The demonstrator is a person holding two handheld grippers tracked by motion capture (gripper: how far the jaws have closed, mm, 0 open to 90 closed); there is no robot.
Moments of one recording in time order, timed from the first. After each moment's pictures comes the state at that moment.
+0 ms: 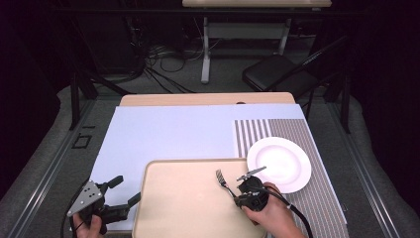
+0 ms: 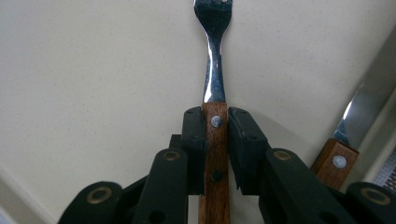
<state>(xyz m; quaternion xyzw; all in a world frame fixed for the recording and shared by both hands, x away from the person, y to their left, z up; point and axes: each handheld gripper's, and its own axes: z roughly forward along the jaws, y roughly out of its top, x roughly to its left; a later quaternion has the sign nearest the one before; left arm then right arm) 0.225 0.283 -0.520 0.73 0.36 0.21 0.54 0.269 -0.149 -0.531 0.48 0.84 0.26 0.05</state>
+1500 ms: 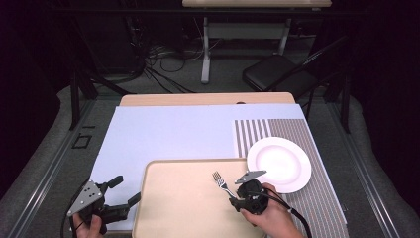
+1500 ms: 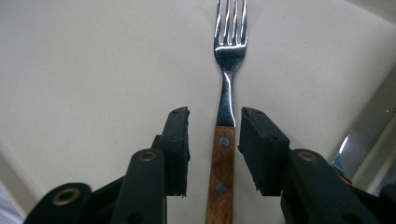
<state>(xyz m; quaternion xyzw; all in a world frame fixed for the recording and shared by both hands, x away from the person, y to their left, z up) 0.226 0.283 -0.520 0.73 0.36 0.21 0.54 0.259 -0.147 -0.517 0.42 0.86 0.28 0.08</state>
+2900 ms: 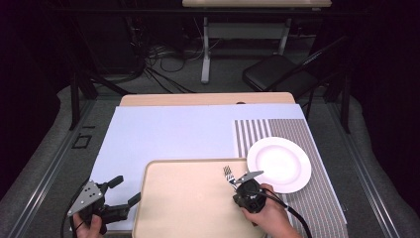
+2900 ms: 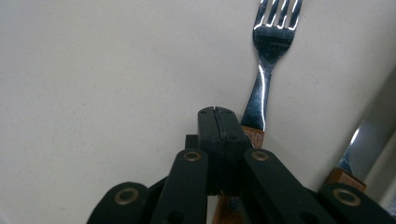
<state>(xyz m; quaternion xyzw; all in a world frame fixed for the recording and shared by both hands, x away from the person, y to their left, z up) 0.226 0.283 -0.520 0.73 0.36 0.21 0.54 0.267 -0.147 -0.537 0.44 0.86 0.26 0.08</state>
